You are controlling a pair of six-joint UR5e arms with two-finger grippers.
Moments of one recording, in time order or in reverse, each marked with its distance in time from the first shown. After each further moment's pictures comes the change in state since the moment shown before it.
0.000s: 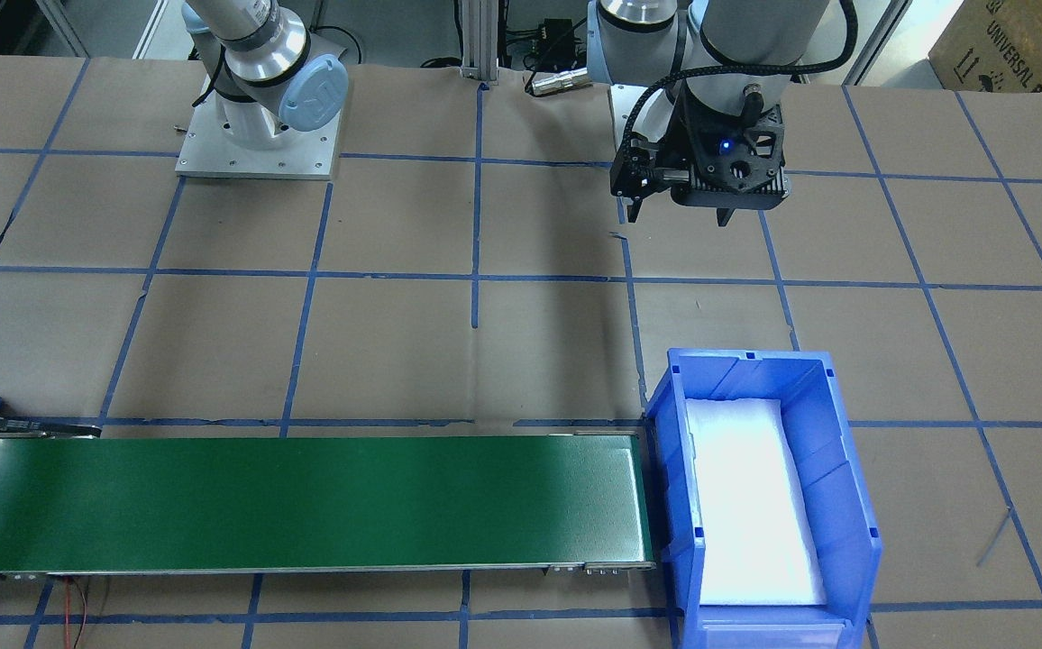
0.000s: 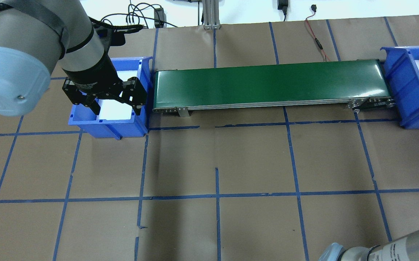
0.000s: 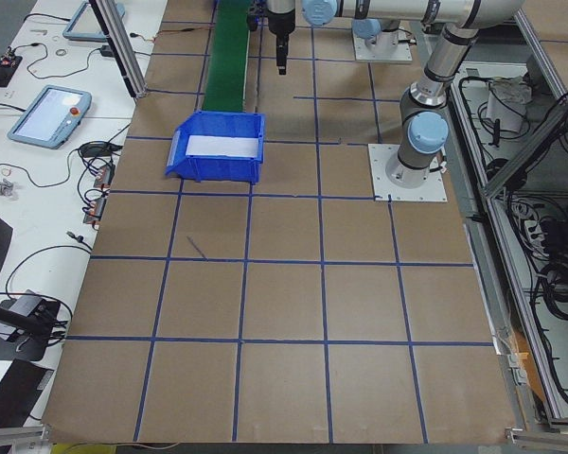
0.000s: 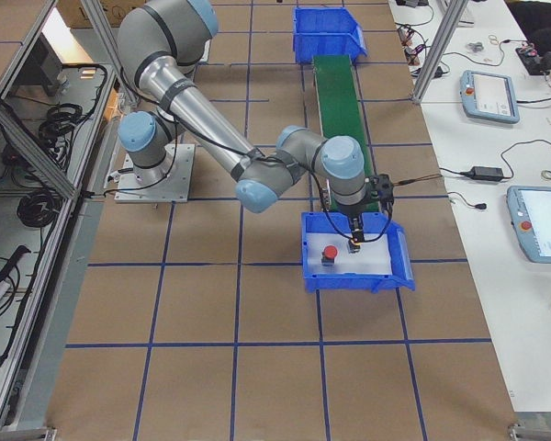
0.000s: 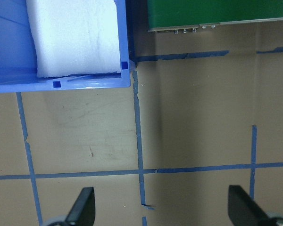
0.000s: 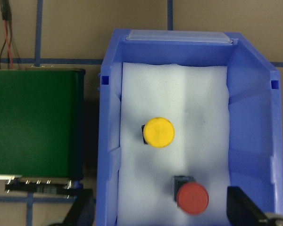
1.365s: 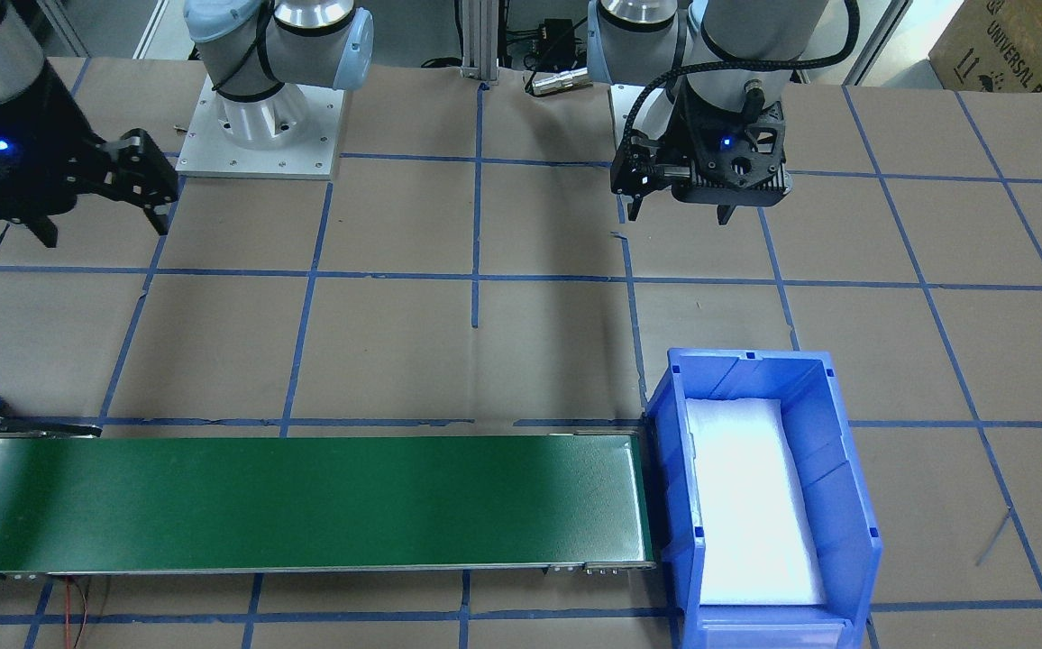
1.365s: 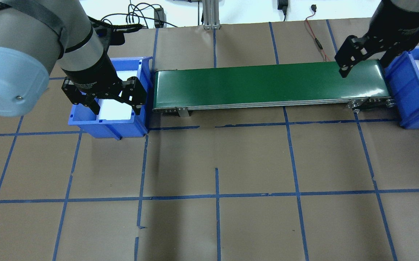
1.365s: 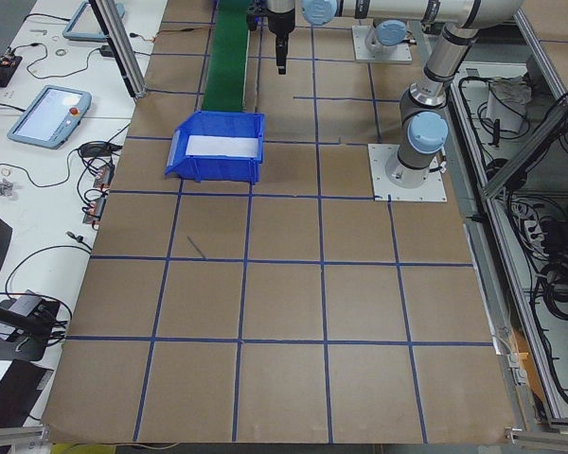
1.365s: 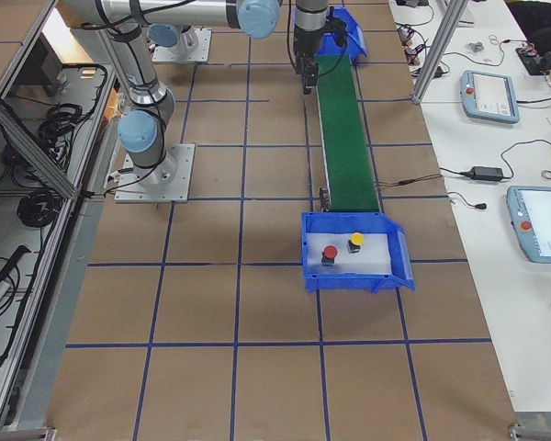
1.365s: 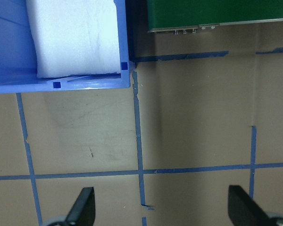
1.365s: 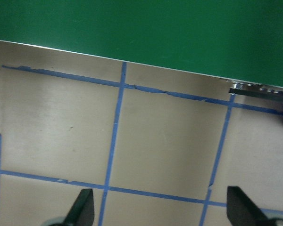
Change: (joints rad) left arm 0.000 0.002 0.005 0.000 -0.001 0.000; right arm 0.619 -0.278 0.009 0.510 -0.150 0.469
